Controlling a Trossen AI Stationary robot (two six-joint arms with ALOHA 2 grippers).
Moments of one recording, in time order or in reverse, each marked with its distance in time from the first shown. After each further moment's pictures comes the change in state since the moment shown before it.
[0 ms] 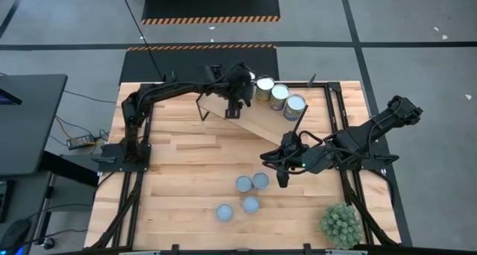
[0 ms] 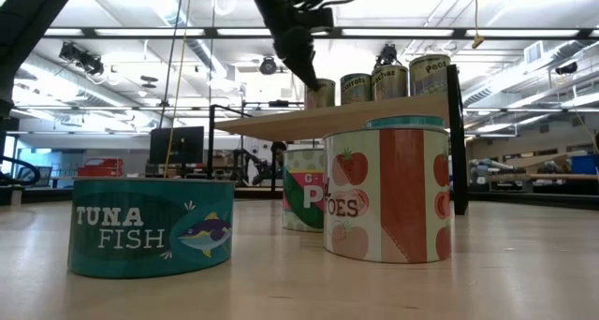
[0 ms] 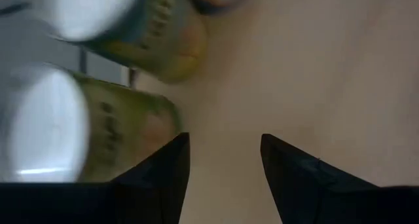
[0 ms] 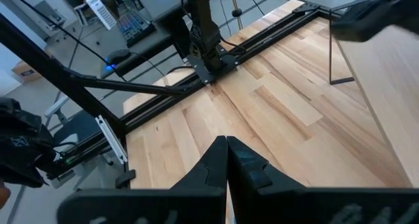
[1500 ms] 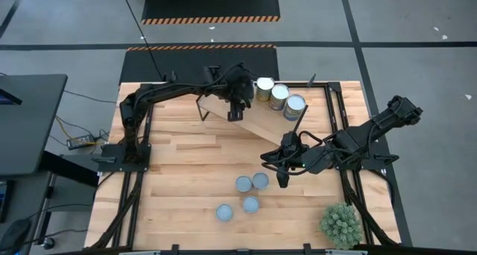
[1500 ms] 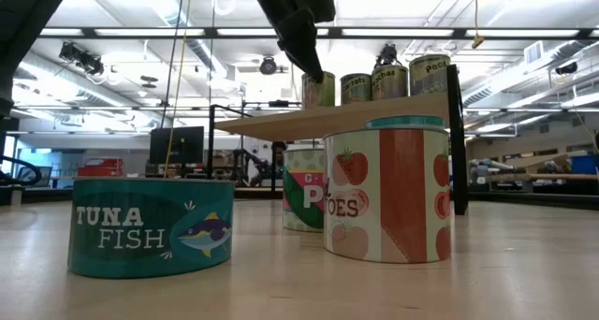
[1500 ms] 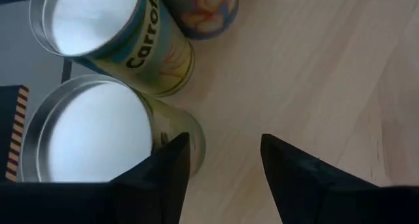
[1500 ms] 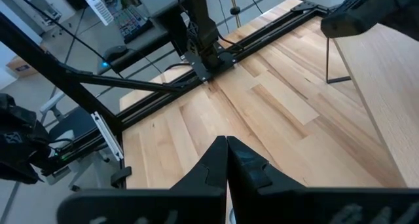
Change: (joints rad) left arm -0.026 -0.028 -0.001 0.019 0.049 -0.126; right arm 0.000 0.000 0.000 -0.016 0.000 -0.007
